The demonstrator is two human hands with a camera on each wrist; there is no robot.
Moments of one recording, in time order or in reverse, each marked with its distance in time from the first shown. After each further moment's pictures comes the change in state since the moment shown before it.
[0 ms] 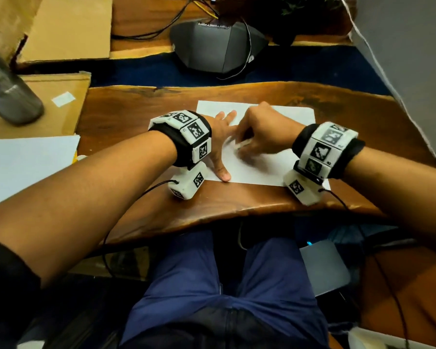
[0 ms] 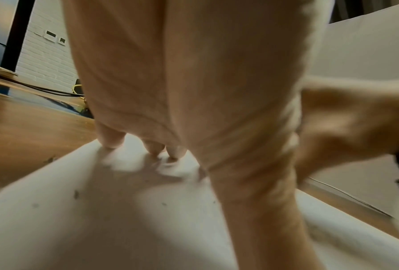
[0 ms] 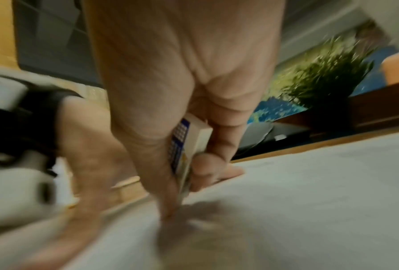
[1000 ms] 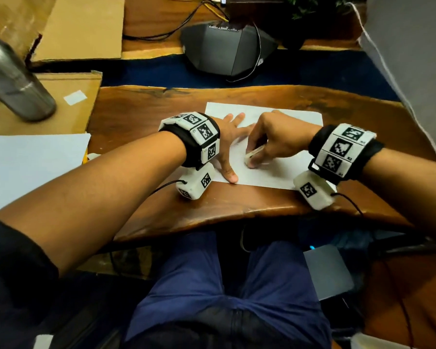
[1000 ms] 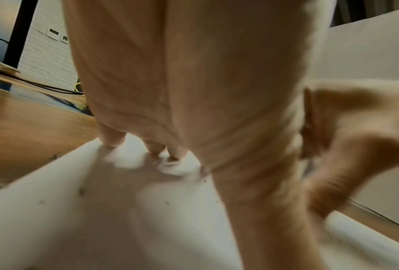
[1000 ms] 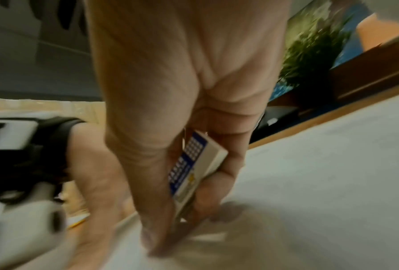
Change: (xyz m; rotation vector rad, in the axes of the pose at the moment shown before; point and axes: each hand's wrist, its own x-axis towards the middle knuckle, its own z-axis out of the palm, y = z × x) left_hand 0.010 -0.004 0.005 -0.031 0.008 0.035; right_hand -0.006 0.004 -0.005 0.019 -0.099 0.002
